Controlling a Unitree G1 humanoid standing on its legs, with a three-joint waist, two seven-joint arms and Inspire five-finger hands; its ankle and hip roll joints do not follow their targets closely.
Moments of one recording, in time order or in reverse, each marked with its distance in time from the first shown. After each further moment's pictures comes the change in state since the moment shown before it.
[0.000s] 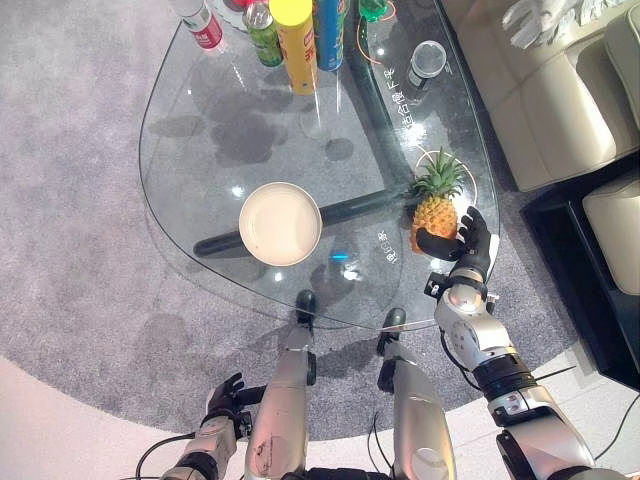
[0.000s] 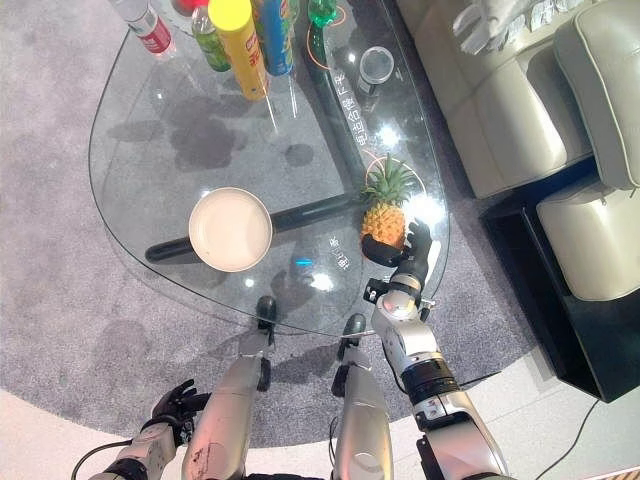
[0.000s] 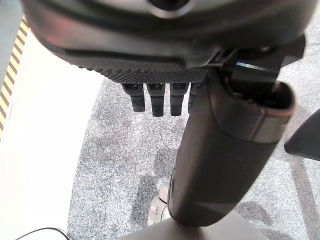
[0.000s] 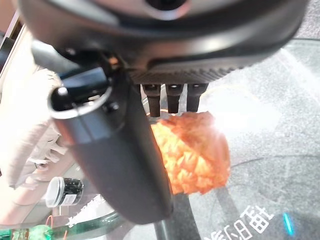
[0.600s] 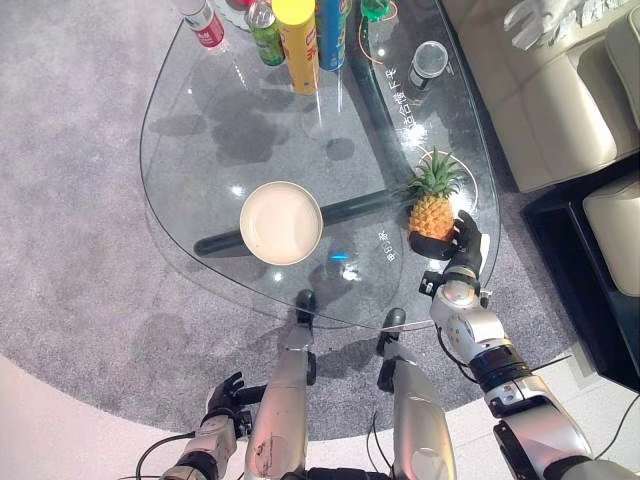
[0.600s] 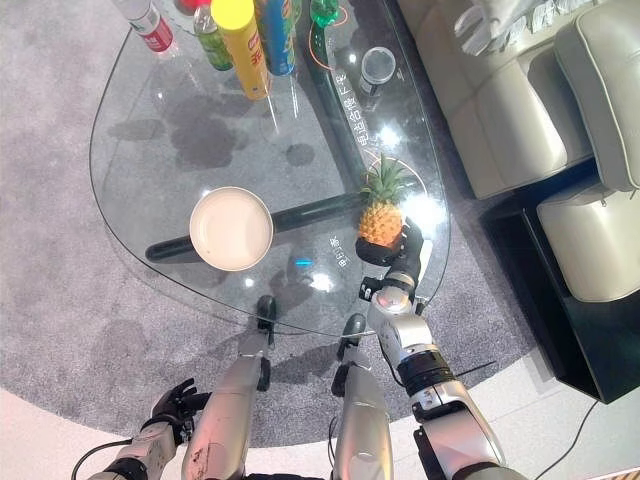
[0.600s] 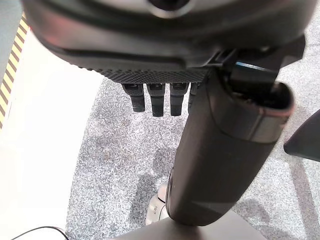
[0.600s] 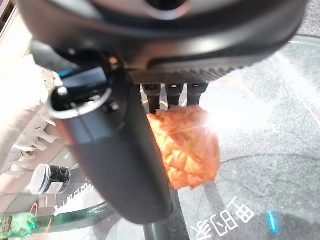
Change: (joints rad) left arm -0.003 0.001 -0.004 0.000 -0.007 0.000 0.000; right arm -0.077 -0.005 0.033 0.072 0.016 0.053 0.014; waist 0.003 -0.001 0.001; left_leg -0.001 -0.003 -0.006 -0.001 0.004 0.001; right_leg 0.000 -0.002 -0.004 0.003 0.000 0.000
